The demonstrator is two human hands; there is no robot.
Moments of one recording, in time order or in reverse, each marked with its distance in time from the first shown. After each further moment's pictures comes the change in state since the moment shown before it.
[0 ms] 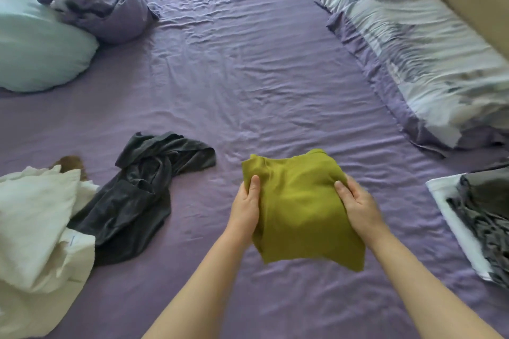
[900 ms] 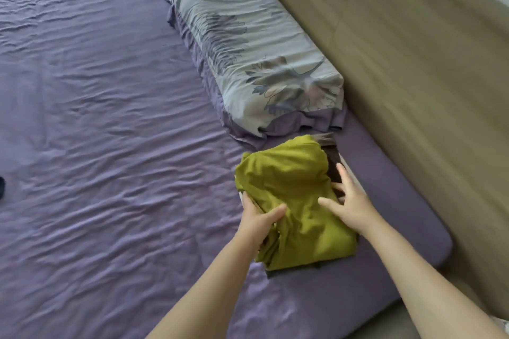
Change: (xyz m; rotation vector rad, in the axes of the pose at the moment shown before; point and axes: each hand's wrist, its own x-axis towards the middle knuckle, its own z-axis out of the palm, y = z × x) left_hand -0.062 -0.109 0.477 0.134 -0.276 -0.205; right_hand 0.028 0.186 -0.455 -0.375 -0.035 0.266
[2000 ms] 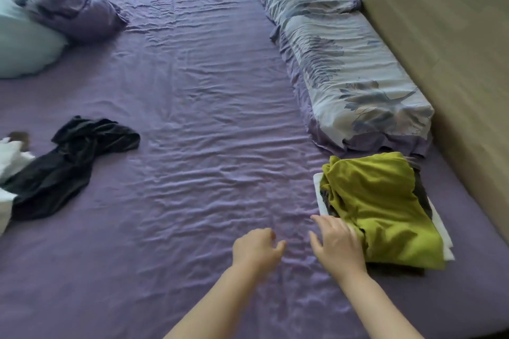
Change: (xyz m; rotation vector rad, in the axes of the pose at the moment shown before) left_hand -0.105 -0.038 -0.145 1.159 0.278 0.074; right_hand -0.108 -0.107 0.151 -0.523 0.196 -0.569
